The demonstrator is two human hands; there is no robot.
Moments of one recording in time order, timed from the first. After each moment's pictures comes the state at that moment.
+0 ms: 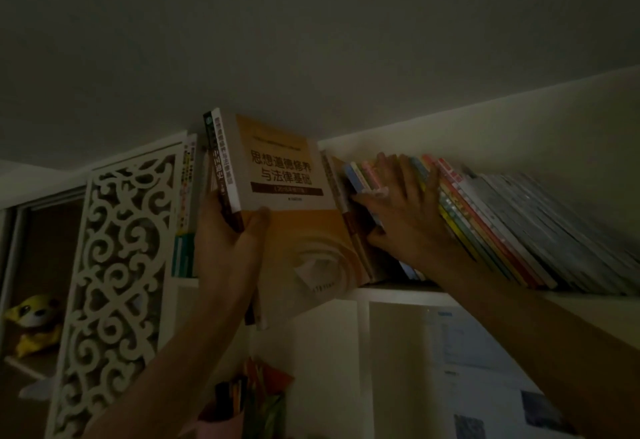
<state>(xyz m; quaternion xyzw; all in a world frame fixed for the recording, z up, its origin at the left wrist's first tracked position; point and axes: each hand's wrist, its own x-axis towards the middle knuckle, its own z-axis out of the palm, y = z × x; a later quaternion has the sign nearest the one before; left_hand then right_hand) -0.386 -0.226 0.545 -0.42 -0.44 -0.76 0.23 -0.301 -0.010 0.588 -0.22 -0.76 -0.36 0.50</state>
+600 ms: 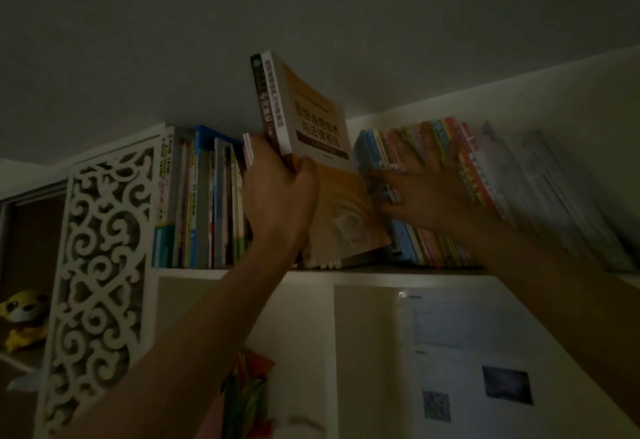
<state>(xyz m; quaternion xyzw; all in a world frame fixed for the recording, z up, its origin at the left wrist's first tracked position) -0.324 -0.178 0.583 -0.43 -0.45 -0.71 0.32 -0.226 0.003 0.606 -0.27 -0.78 -0.34 0.44</state>
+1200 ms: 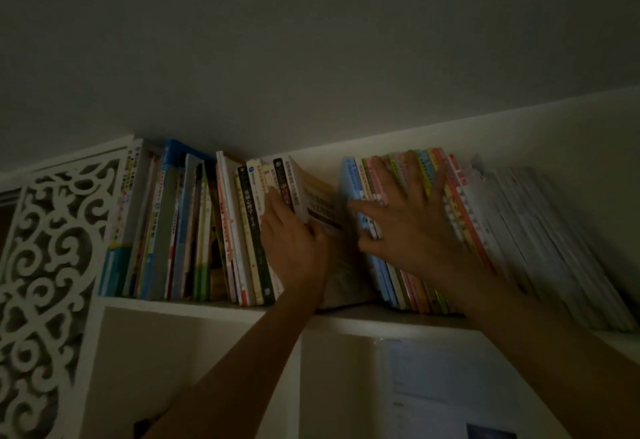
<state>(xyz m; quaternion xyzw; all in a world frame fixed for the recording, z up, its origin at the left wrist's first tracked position) -0.364 -0.048 0.574 -0.32 -0.58 -0.65 0.38 -0.234 0.021 0.605 -0.25 -0.73 -0.41 0.48</state>
